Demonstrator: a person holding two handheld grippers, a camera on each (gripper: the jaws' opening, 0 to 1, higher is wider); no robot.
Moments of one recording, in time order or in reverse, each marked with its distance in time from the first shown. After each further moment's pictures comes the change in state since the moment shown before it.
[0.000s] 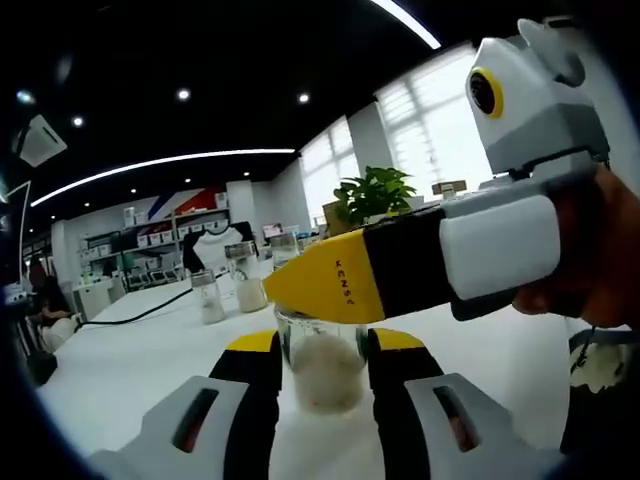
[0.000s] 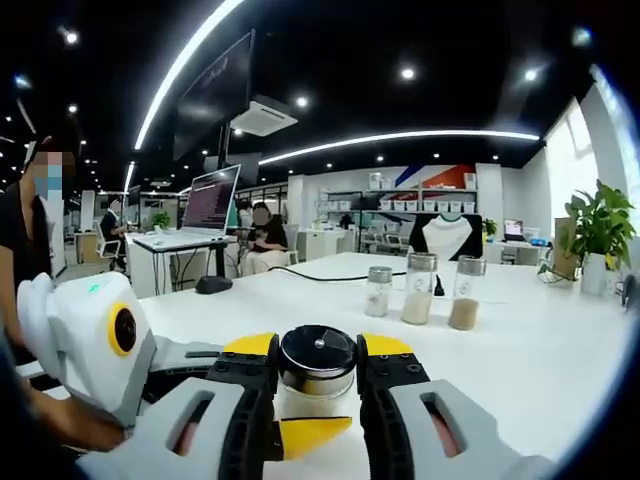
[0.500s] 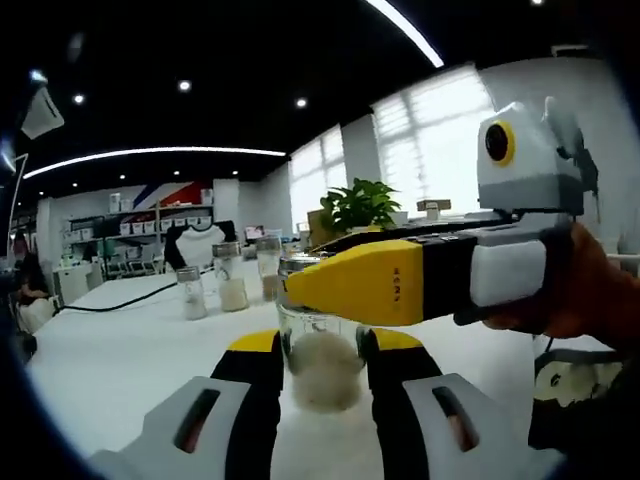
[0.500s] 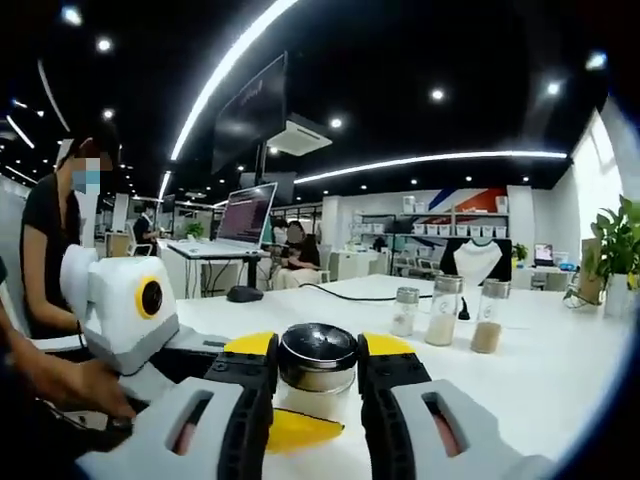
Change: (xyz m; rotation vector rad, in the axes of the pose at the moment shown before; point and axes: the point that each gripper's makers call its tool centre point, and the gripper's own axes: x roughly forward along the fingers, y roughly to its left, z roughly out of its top) left arm -0.021 -0.013 0.013 -0.164 -0.076 -0.186; right arm -0.014 0.022 0.005 -0.095 -0.099 0.232
